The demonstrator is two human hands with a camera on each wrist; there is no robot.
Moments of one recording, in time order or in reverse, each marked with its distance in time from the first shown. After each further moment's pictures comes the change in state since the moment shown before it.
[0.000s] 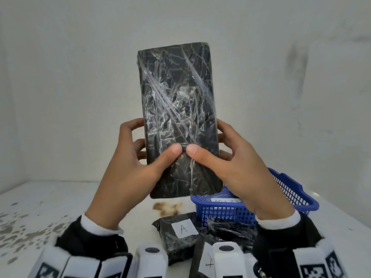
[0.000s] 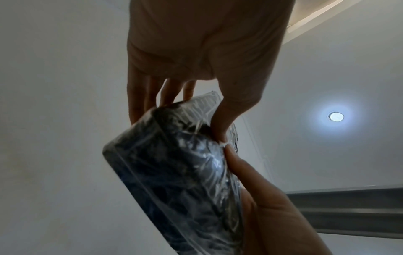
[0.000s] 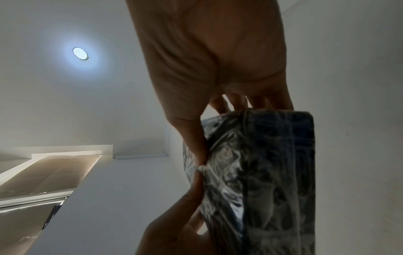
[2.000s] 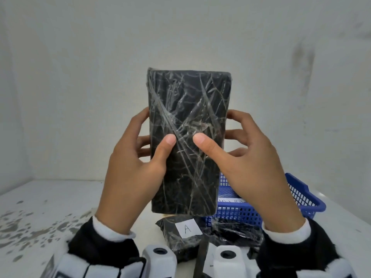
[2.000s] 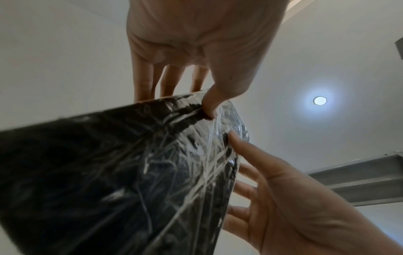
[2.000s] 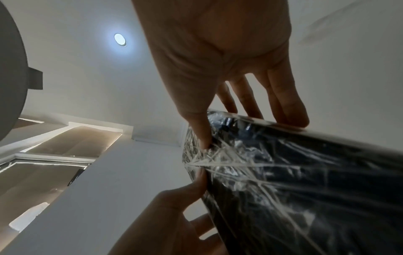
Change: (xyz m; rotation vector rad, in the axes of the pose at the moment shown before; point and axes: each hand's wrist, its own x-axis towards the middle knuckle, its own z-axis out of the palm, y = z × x) left_hand -0.005 0.001 0.005 0.102 0.128 0.170; right_hand -0.010 -0.020 0.007 -0.251 0.226 -0.030
